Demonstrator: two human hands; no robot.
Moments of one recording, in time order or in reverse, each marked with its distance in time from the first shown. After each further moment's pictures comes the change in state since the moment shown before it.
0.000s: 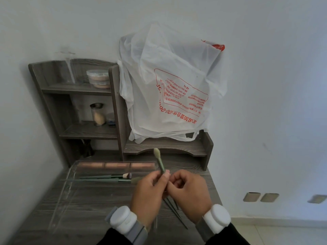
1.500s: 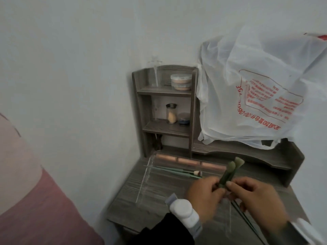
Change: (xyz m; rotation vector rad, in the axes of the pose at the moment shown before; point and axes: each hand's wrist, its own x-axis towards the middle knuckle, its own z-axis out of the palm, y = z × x) left_hand -0.006 -0.007 -0.069 0.547 -0.084 0.142; right_hand -0.008 -0.040 0.021 0.213 -0.201 0.181
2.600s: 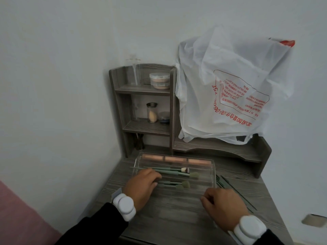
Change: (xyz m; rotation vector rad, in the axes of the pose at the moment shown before) left_hand 0.016 -0.116 -0.079 0.603 0.116 0.277; right_hand 0.016 0.056 0.016 -0.808 -0.105 -0.255
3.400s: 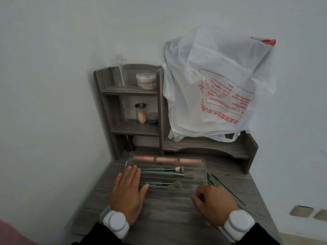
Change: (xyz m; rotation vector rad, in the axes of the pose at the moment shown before) left_hand -0.020 0.013 0.012 0.279 0.008 -0.283; right_hand 0.004 0.006 -0.002 -0.001 -0.008 -0.011
